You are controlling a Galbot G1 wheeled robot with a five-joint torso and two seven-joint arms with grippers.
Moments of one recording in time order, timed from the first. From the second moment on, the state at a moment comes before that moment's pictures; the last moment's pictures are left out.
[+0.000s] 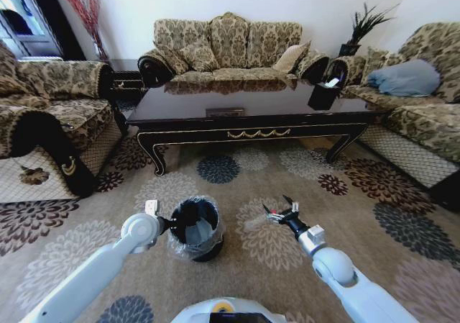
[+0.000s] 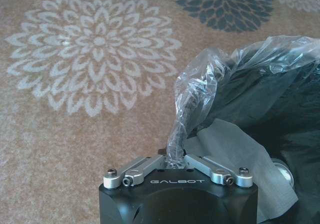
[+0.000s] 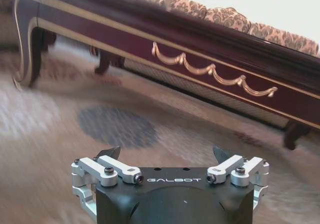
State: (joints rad) left arm 1.01 -0.76 -0.11 -1.98 -1.57 0.74 -0.89; right arm -1.40 0.87 0.39 1.76 0.24 0.09 0.01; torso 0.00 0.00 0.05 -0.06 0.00
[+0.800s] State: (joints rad) left arm 1.05 -0.76 -0.14 -1.99 -1.56 0.74 -0.88; right arm -1.00 1.01 0.28 1.02 -0.44 0.32 0.01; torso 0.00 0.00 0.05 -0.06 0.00
